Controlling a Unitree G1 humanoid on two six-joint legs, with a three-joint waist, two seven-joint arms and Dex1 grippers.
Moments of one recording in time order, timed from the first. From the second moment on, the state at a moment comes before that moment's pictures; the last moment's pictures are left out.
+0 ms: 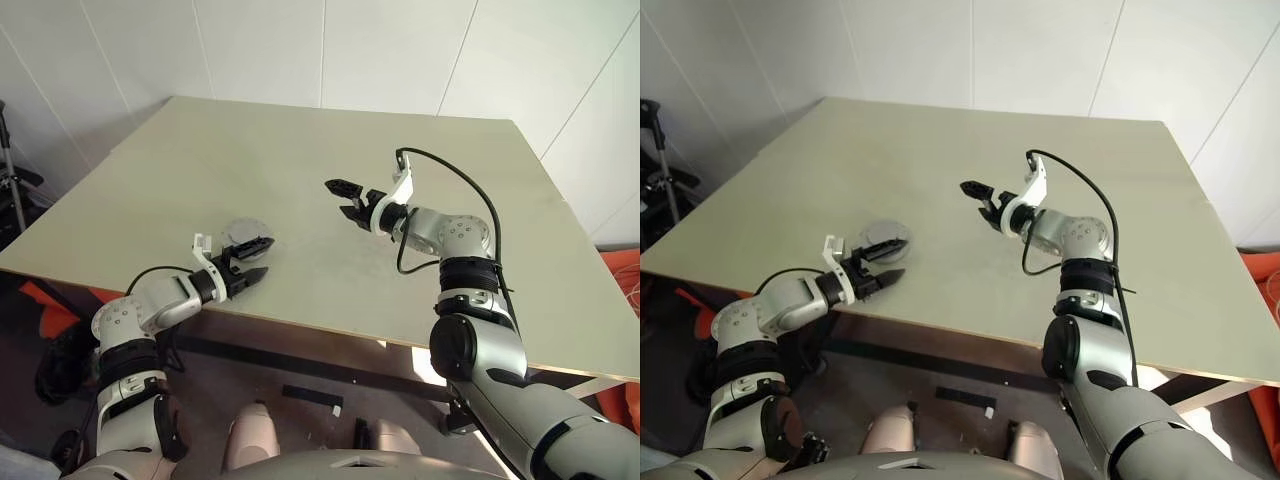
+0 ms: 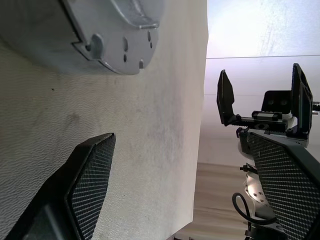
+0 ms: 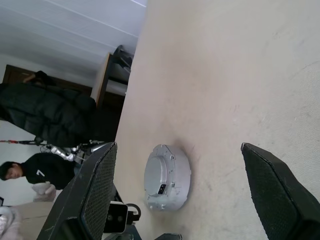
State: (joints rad) left arm -0.44 0.20 0.59 0.36 -1.43 1.35 0.13; right arm -0.89 -0.09 -0.49 0.59 0.80 1.06 0.15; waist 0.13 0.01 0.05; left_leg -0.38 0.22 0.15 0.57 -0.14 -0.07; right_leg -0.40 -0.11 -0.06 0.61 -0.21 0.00
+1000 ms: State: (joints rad) left arm -0.50 0.45 0.00 0.05 -0.52 0.53 -0.43; right arm -0.68 -0.50 0.02 0.49 0.27 0.45 0.72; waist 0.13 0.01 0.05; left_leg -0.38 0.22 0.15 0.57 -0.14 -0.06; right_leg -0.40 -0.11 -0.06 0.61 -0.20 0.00
